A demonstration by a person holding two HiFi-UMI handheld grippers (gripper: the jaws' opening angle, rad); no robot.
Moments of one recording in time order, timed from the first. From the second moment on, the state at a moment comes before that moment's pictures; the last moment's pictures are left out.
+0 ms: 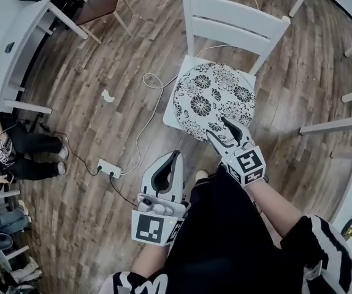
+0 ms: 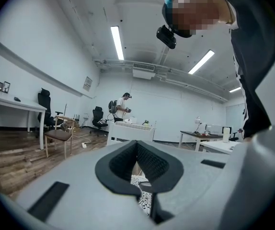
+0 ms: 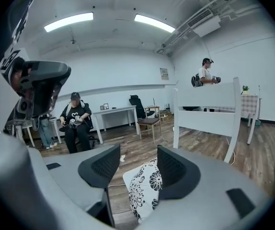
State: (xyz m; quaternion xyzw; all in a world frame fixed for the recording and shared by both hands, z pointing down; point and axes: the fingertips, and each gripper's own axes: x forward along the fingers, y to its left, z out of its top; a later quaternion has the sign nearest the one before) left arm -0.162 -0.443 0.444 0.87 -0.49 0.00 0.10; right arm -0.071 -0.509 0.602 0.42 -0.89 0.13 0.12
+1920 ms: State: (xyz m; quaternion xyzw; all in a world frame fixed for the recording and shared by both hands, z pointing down) left arm -0.171 -0.434 0.522 0.84 -0.52 0.01 0.16; right arm -0.054 -0.544 0.854 0.38 -0.83 0.24 0.34
